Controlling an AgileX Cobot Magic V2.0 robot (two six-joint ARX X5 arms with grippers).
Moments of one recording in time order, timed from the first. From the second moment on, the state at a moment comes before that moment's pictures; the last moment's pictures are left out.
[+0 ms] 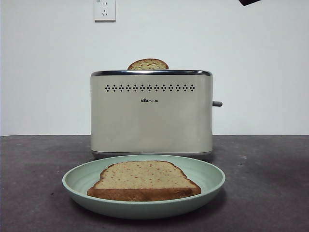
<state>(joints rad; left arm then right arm) 0.05 0.00 0.03 -0.17 0.17 0.04 0.54 0.83 0.90 -0.61 -0.34 0.13</state>
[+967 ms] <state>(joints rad) 0.05 0.00 0.03 -0.17 0.17 0.04 0.46 0.78 0.89 -0.57 -0.29 0.06</state>
